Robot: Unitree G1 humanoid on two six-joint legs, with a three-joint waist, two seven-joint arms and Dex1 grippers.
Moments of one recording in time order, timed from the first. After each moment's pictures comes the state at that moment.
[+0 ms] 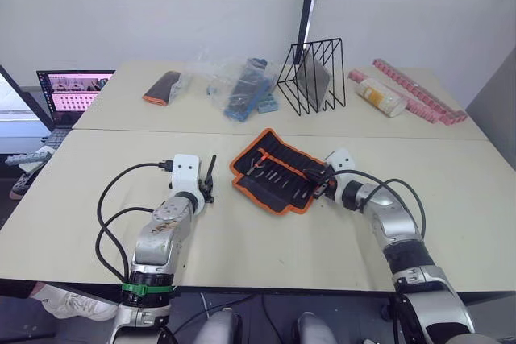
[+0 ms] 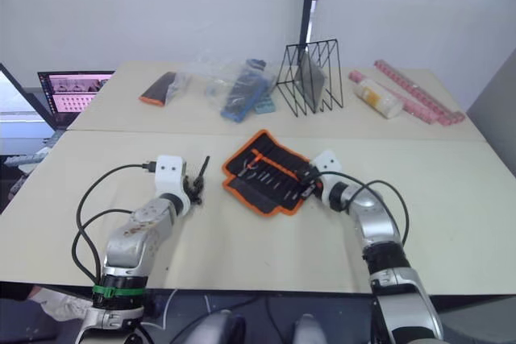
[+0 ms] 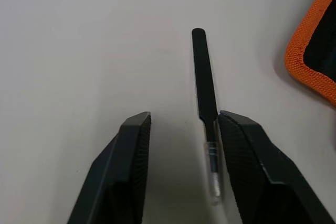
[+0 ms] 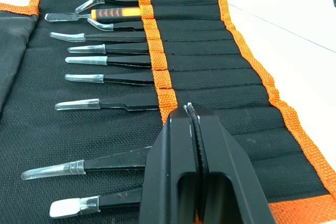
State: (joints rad) left arm -0.37 0.17 0.04 -0.10 -0.14 0.74 -0.03; right arm -0.59 -0.37 0.04 0.52 0.10 0.09 0.74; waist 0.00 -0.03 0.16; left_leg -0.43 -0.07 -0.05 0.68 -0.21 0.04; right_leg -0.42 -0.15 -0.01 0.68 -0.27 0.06
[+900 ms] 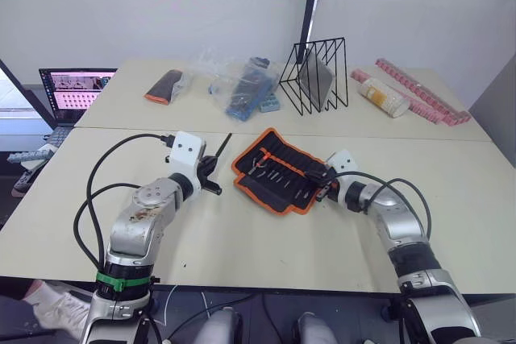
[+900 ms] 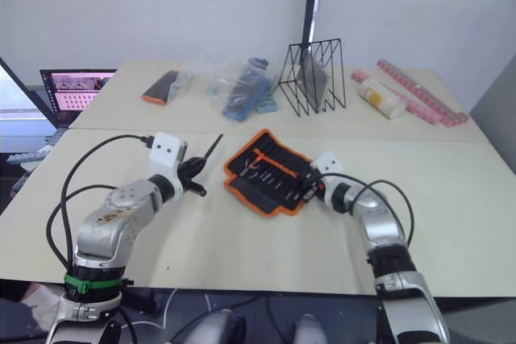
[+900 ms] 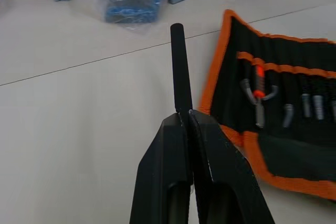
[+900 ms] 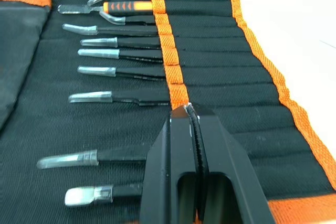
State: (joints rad) left arm -0.45 0.35 0.02 -0.26 -0.26 0.83 -0.35; right arm -0.54 -0.42 0.04 0.43 0.10 0.13 0.76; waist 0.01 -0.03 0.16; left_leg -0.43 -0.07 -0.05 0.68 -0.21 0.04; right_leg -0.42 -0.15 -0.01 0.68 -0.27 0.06
